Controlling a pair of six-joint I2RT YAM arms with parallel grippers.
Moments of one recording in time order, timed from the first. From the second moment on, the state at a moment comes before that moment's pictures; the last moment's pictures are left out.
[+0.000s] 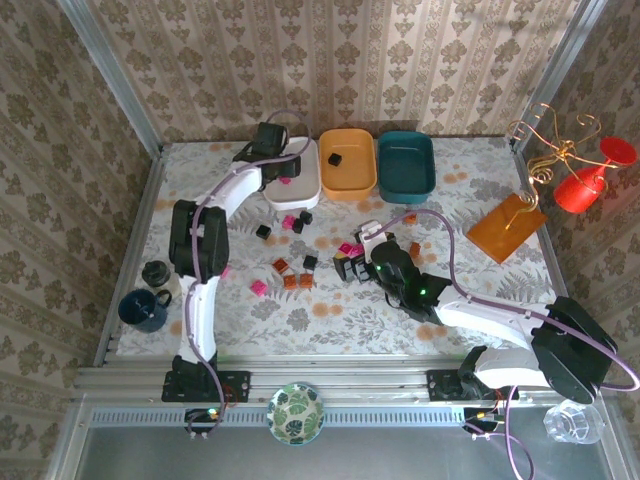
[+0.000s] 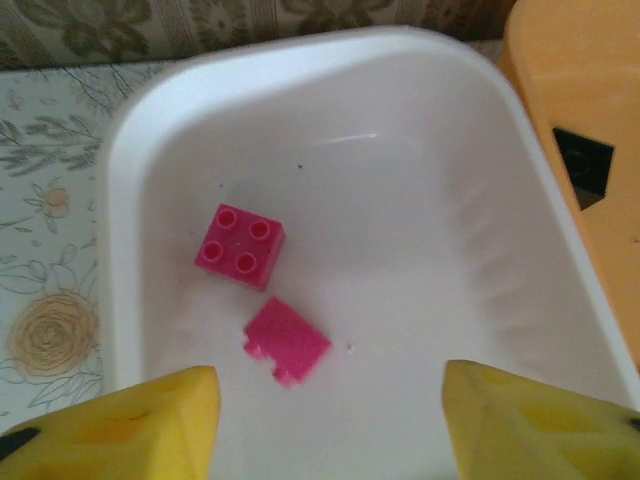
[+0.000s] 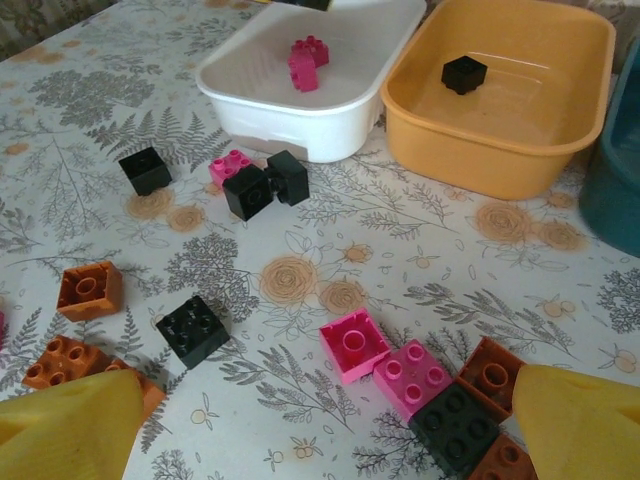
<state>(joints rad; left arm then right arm) -0.37 2.18 1.82 -0.40 -0.06 -0.17 0.81 1.26 0.60 0.20 0.35 0.18</state>
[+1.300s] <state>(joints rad) -0.30 1.95 1.27 -0.49 0.04 -0.07 0.81 1.26 0.58 0.23 0.24 0.18</state>
